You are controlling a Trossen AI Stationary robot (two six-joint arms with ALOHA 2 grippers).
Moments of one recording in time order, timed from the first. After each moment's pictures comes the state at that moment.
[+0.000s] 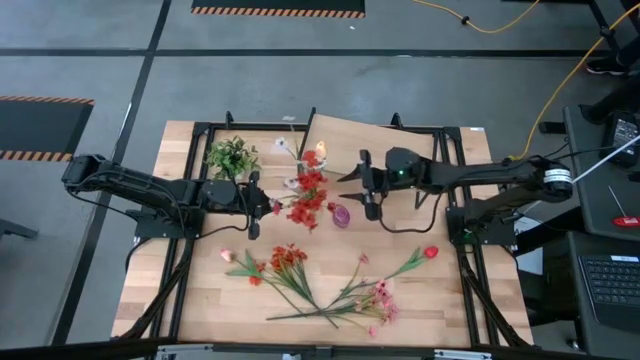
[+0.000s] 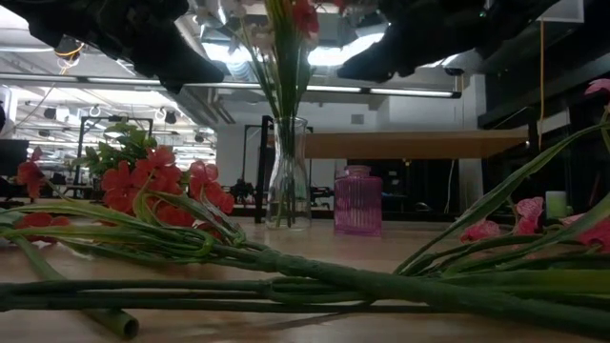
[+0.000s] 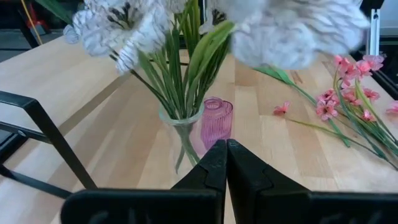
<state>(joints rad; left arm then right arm) -0.10 0.91 0.43 0.15 -0.21 -0.07 -0.17 1.31 0.78 0.20 -0.20 -0.27</state>
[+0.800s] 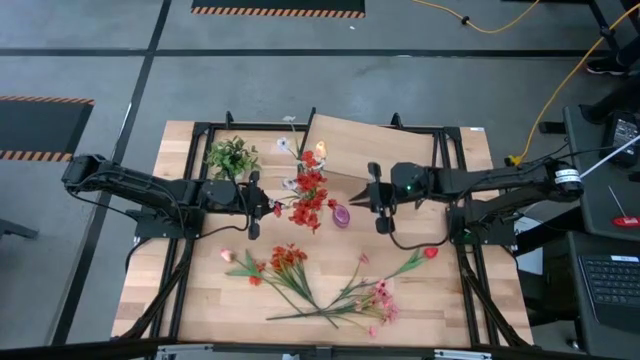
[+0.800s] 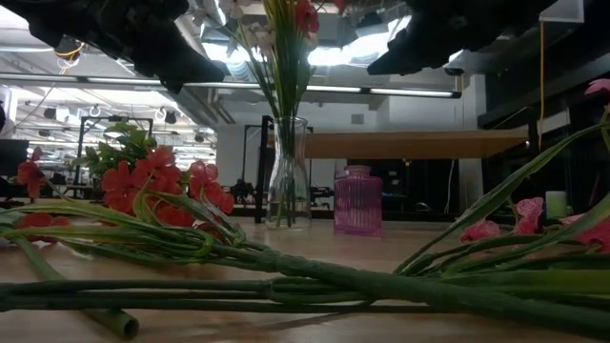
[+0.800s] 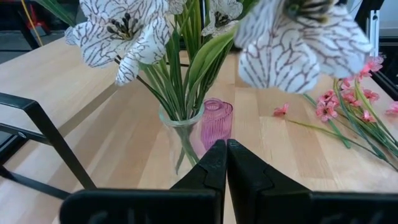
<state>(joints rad) -0.10 0.91 0.43 0.16 -0.21 -0.07 -0.03 1.21 0.78 -0.04 -0.07 -0.27</state>
